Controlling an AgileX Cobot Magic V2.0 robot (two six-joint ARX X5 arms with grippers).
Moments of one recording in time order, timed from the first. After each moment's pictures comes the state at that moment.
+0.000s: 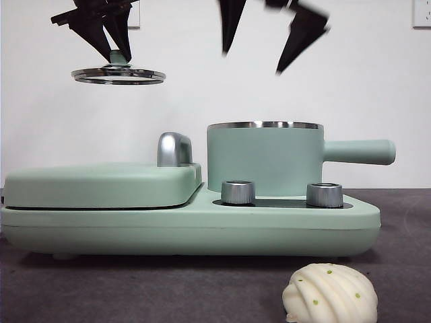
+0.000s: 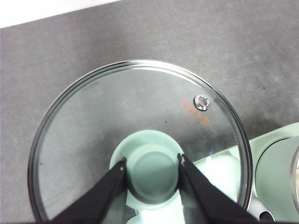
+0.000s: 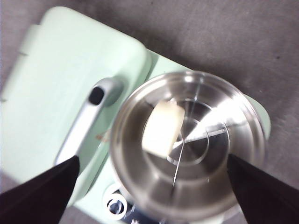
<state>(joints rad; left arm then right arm) -0.21 2.21 2.75 -1.40 0.16 0.08 0.51 1.90 2.19 -1.34 -0.15 0.15</state>
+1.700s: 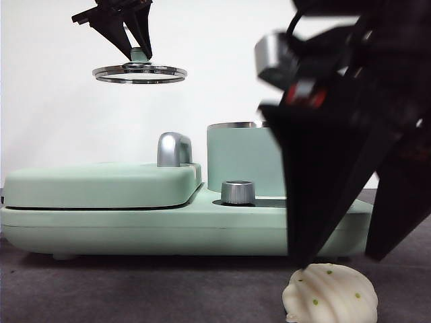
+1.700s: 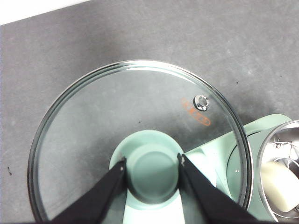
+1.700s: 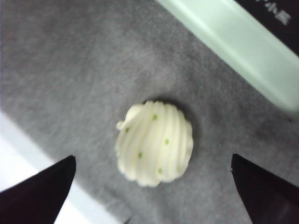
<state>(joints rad) -0.29 2.21 2.75 -1.40 0.16 0.06 0.85 1.34 0.78 -0.70 -0.16 0.24</state>
